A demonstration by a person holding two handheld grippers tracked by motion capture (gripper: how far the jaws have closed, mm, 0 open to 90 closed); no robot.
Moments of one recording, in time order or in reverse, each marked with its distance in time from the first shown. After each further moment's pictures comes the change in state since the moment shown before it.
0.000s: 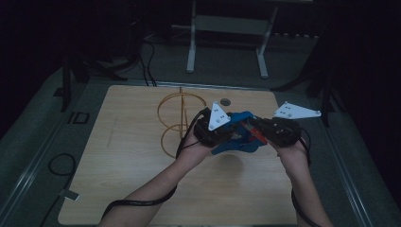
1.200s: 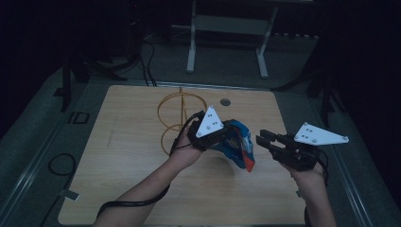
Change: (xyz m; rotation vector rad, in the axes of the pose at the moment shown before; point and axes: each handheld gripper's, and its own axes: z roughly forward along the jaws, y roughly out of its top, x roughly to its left) left arm 0.008 -0.008 -0.024 -0.126 -0.179 0.112; right arm 0.018 -0.027 -0.054 -0.101 0.094 -0.010
